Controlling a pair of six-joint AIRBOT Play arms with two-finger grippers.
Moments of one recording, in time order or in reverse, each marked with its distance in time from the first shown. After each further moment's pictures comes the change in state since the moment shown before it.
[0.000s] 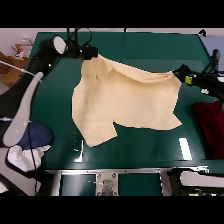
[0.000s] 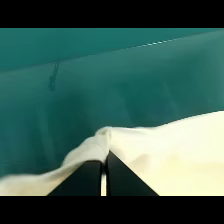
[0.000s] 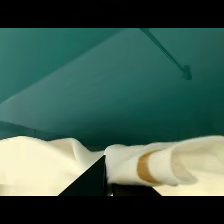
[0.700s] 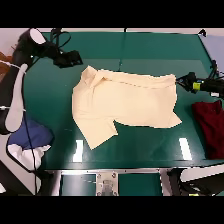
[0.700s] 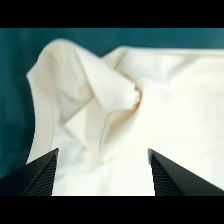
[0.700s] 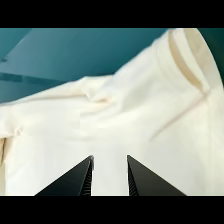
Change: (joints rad) left arm 0.226 -0.096 0.200 -0.082 -0.612 -0.019; right arm -0.230 -0.200 0.158 -0.103 0.420 0.054
